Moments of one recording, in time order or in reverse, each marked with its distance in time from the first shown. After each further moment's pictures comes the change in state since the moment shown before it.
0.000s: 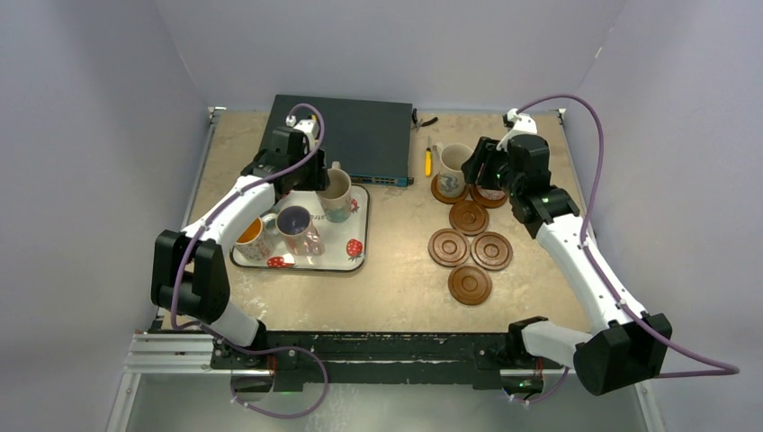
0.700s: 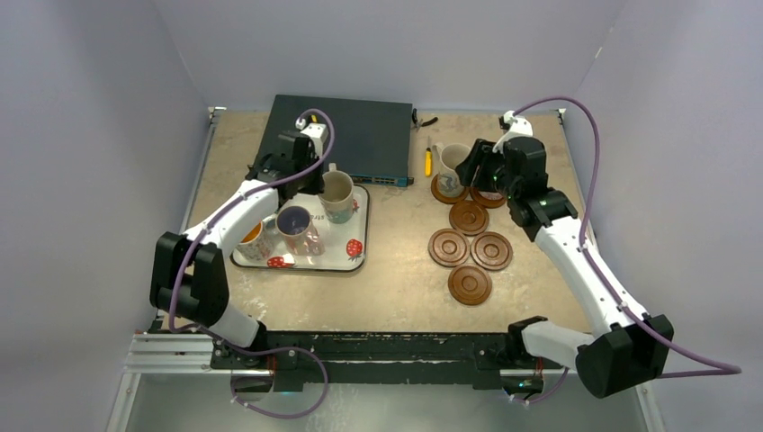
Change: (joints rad) left arm -0.024 0.000 -0.023 0.048 0.013 0.099; right arm 0.024 -0.006 -0.014 0.012 -0.021 0.023
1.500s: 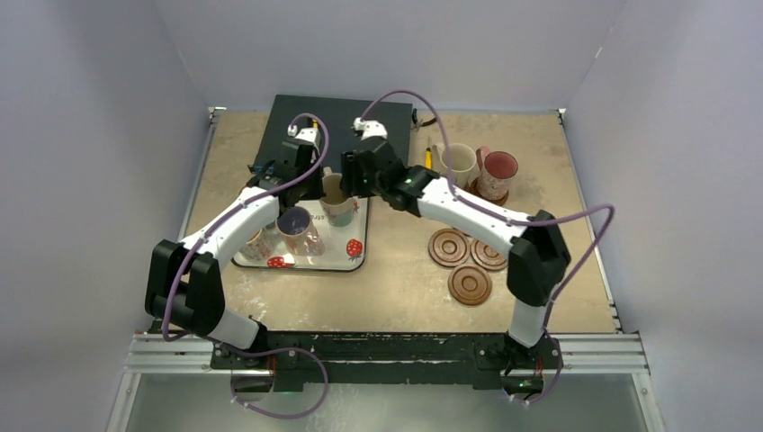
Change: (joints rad) left arm -0.056 -0.069 -0.058 -0.026 -0.153 -0.192; right arm 0.555 0.612 0.464 0.006 0.218 0.142
